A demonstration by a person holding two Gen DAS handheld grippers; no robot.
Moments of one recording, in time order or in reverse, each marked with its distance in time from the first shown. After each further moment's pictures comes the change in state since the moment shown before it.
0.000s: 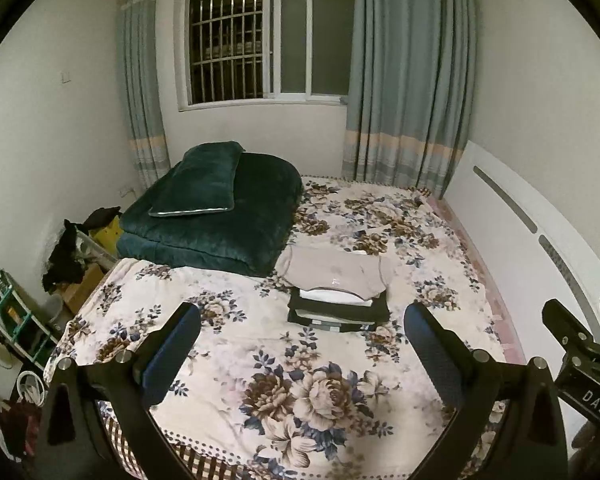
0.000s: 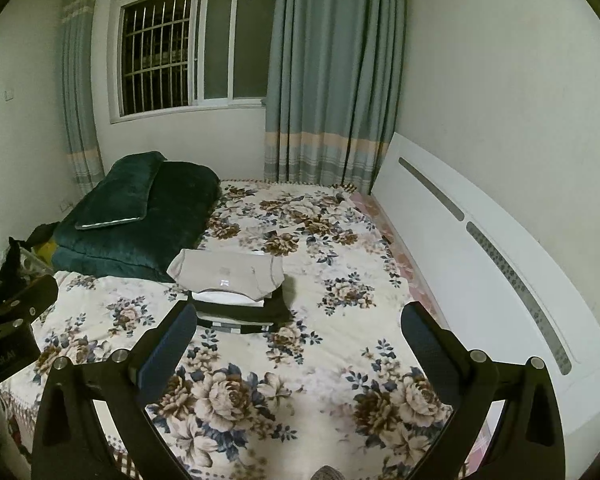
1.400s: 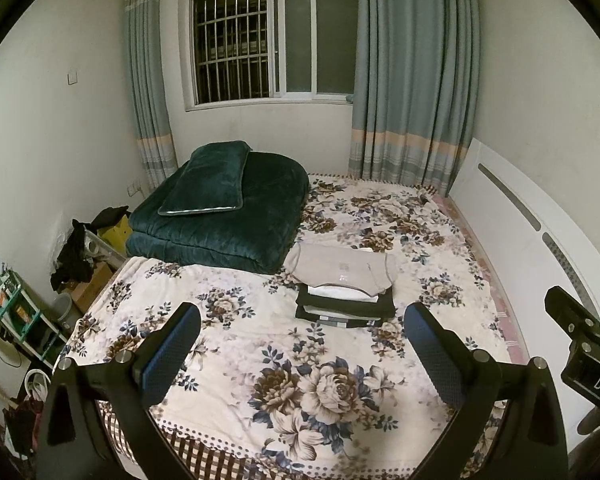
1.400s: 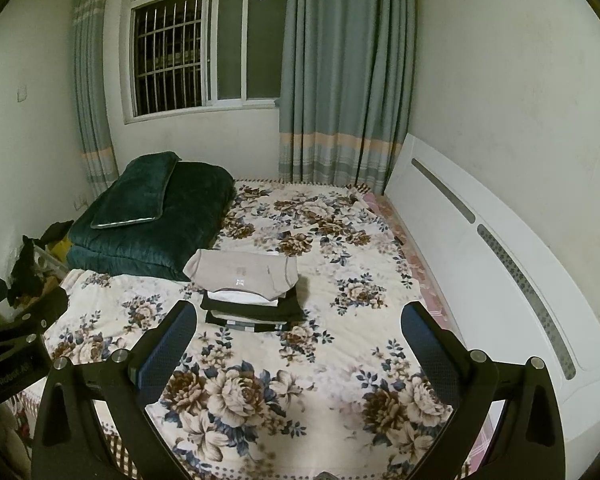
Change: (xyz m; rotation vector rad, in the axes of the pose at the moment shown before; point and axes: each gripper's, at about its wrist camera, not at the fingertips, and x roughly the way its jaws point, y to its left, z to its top) left arm -0.015 0.004 0.001 -0.004 0.018 0.024; right arm -0.005 0.013 0.021 -0.012 0.015 0.050
